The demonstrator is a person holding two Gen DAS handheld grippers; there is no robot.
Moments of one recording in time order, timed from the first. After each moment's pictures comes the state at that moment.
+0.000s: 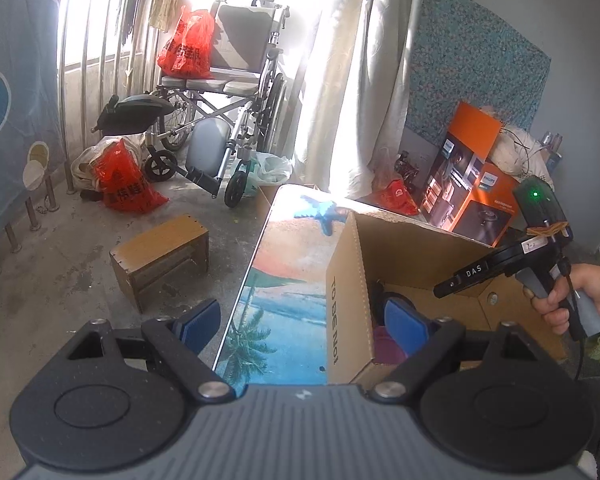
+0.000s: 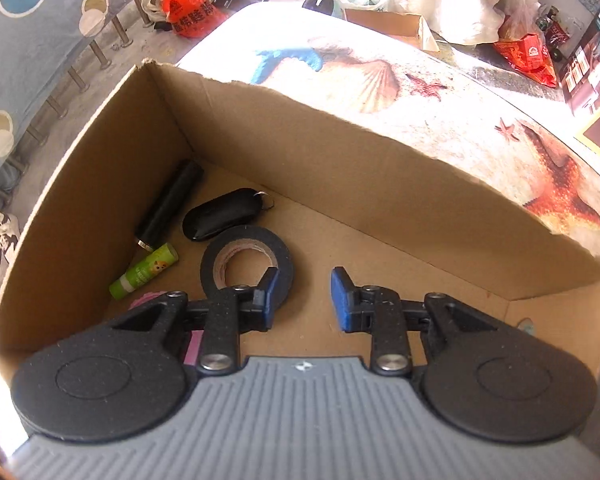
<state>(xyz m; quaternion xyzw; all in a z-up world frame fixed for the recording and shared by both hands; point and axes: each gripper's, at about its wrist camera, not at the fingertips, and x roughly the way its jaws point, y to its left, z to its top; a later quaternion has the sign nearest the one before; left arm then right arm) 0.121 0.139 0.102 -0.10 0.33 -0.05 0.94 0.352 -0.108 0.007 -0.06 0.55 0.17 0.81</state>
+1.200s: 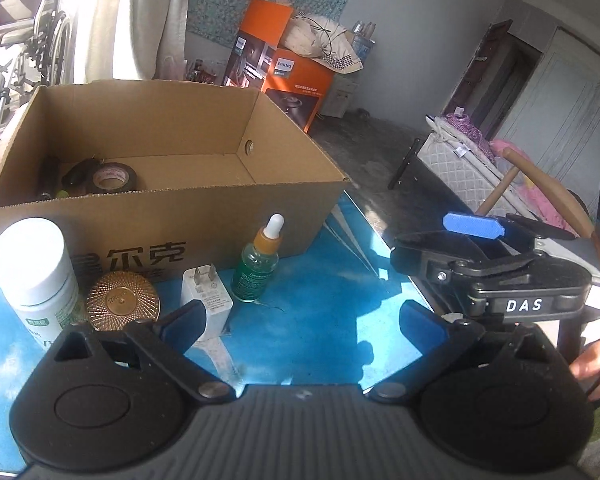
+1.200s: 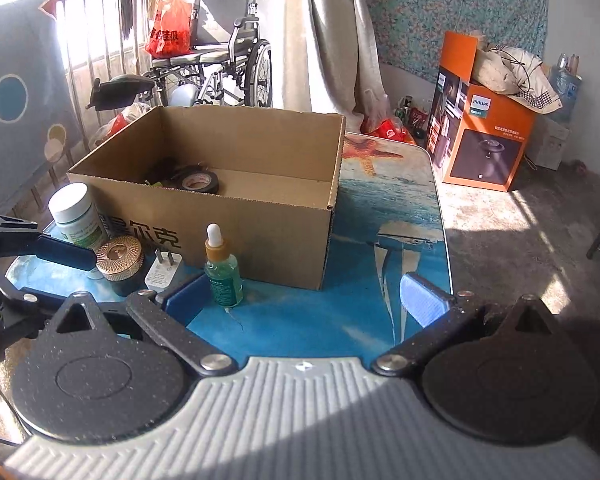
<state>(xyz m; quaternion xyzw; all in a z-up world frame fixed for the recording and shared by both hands) 0.074 -0.044 0.015 -0.06 0.40 -0.34 0.85 -0.002 -0.239 0.026 -0.02 0.31 0.05 0.95</state>
